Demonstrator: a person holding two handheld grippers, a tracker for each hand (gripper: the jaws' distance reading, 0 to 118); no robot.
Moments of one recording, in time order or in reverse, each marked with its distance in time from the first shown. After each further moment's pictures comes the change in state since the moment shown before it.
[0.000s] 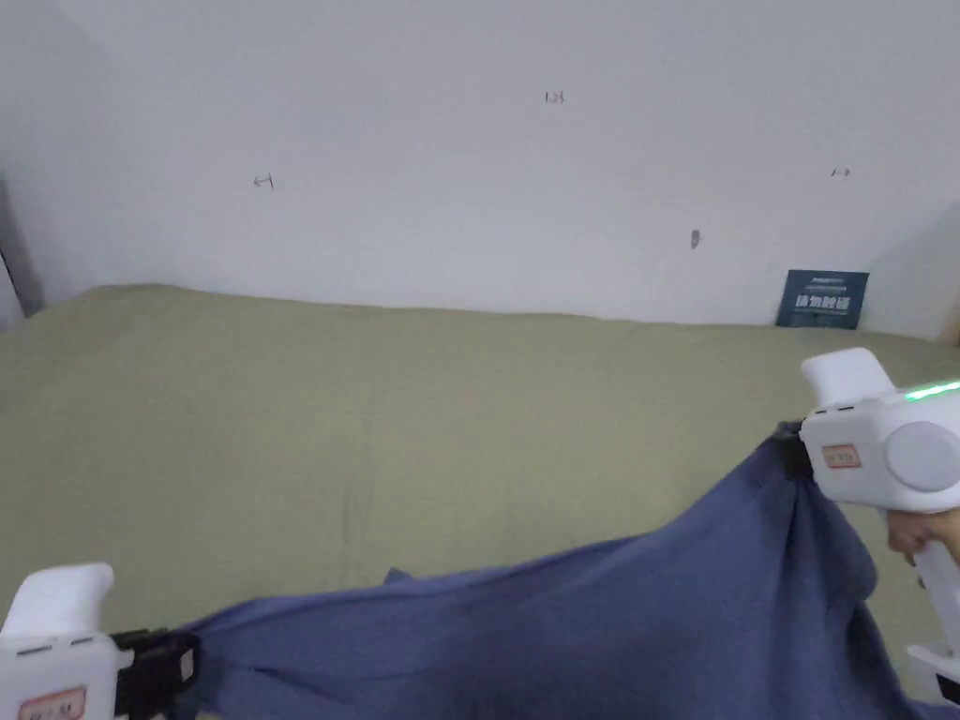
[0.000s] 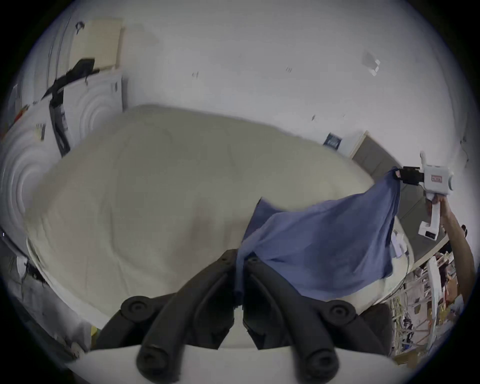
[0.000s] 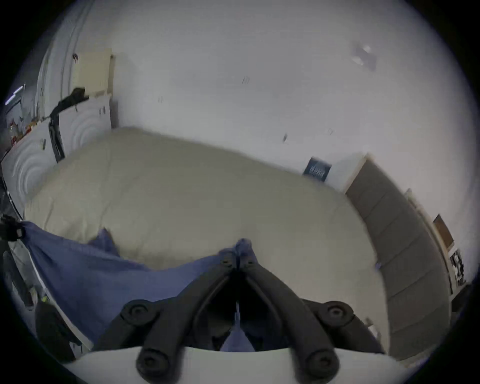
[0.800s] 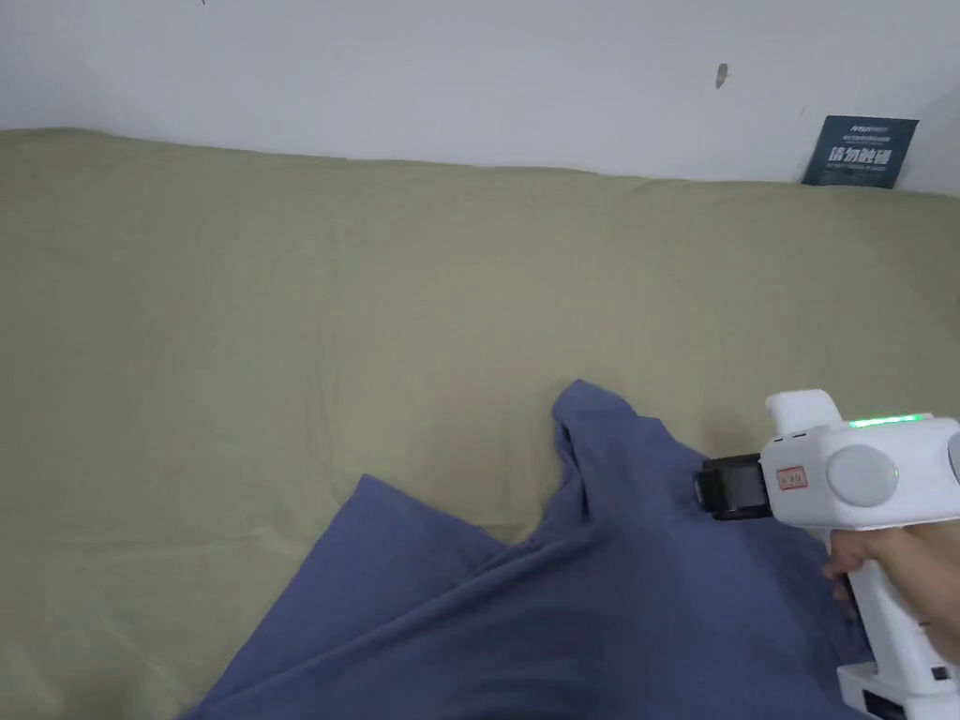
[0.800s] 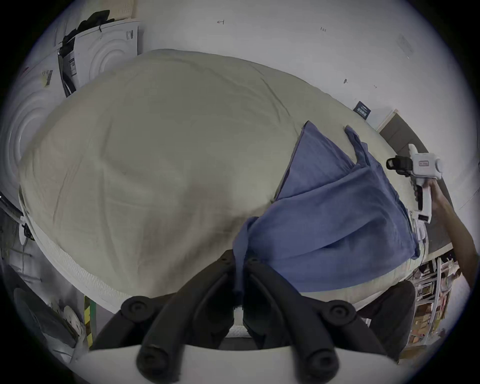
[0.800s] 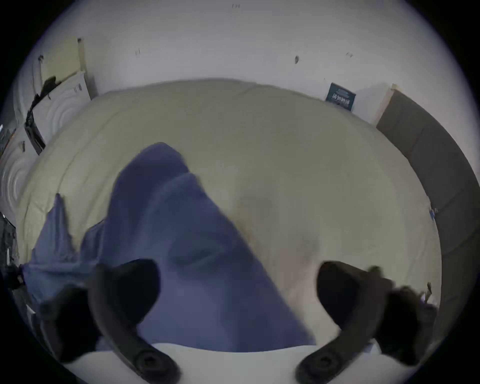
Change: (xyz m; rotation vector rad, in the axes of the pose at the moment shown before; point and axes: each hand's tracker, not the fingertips) left arm -0.050 -0.107 -0.075 -0.276 0.087 0.108; right arm -0.038 -0.112 -0.219 -0.395 0.077 -0.109
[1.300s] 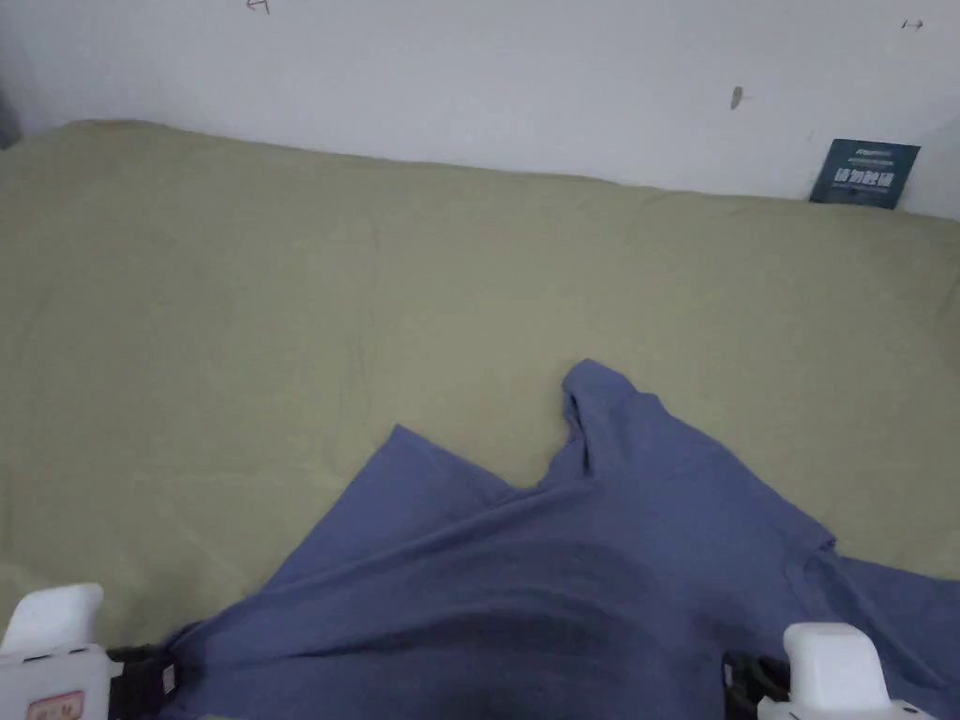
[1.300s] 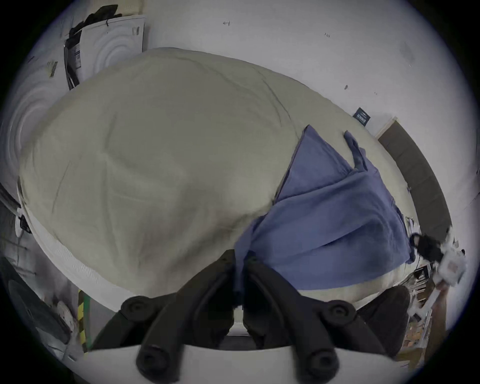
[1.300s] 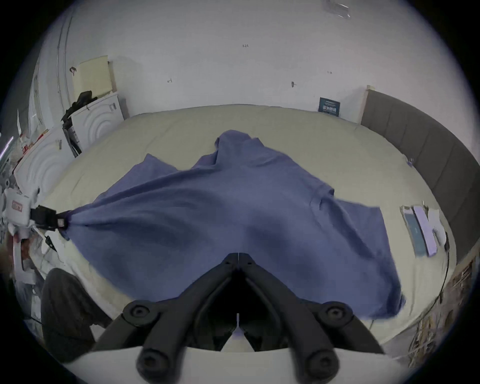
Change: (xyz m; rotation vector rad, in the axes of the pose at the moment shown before) left arm -0.006 -0.015 0.015 0.017 -0.025 0.037; right arm -0.093 -0.218 0.179 0.239 0.076 -0.085
